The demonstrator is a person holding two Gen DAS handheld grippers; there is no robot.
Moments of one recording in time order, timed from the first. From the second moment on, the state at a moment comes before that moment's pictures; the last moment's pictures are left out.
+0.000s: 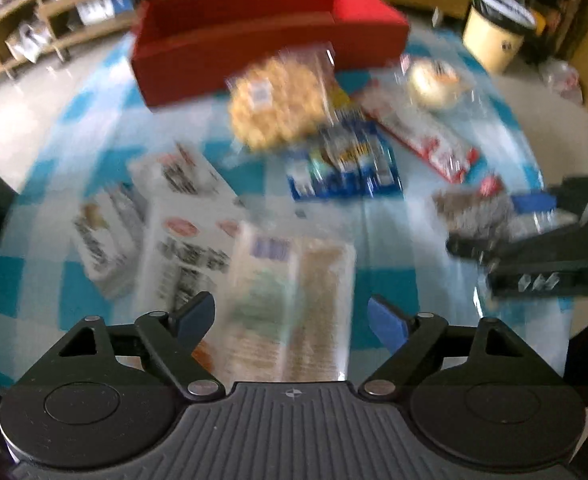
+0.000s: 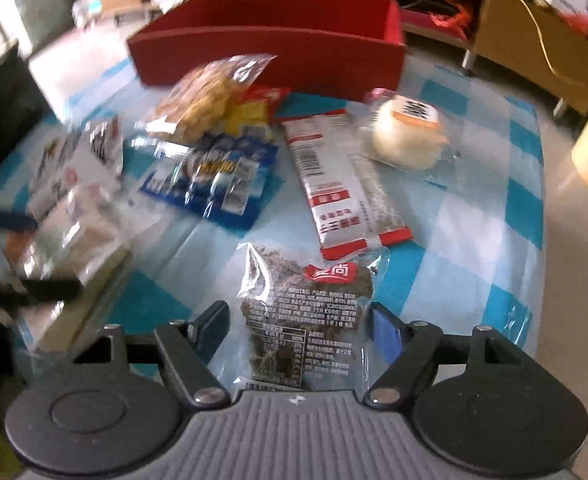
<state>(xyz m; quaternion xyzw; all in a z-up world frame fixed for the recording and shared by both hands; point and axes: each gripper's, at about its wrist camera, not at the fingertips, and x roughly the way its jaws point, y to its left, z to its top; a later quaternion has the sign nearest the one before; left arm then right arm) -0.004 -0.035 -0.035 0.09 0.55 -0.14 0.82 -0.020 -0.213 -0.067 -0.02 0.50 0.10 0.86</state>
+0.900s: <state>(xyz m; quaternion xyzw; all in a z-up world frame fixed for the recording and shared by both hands) 0.041 -0.048 0.016 0.06 0.50 -0.10 0.86 0.009 -0.209 0.001 0.01 0.40 0.13 0.91</state>
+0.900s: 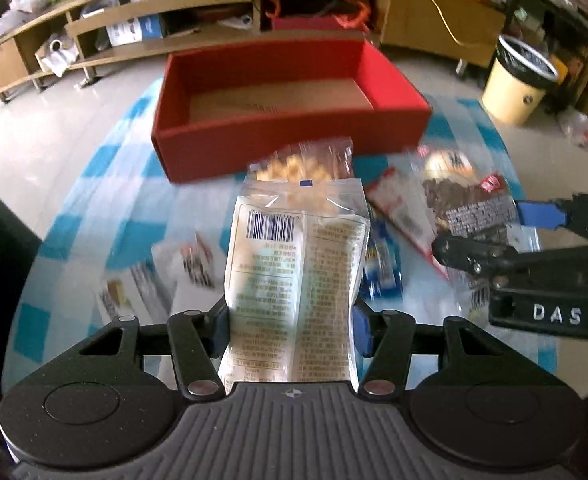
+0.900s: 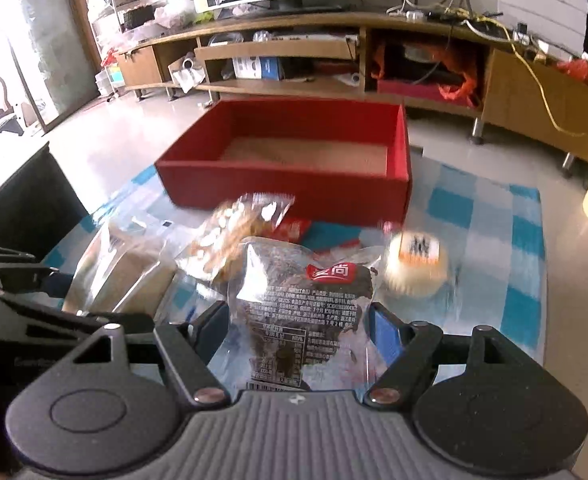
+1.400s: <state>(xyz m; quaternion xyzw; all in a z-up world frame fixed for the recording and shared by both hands) 0.089 -0.048 0.034 0.02 0.47 -0.09 0.88 0.055 -0.206 0.029 -0.02 0.36 0.10 0.93</state>
